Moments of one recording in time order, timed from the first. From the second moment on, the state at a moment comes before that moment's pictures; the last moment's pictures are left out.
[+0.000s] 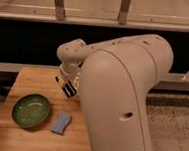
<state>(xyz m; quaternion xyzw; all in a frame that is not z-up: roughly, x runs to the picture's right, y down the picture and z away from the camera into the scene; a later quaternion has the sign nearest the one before) -0.140 0.042 0.803 -0.30 0.03 0.42 0.86</state>
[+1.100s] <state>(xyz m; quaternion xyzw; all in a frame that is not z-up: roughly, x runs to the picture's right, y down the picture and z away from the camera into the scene) -0.143 0.099 0.779 -0.33 0.07 0.45 0.83</state>
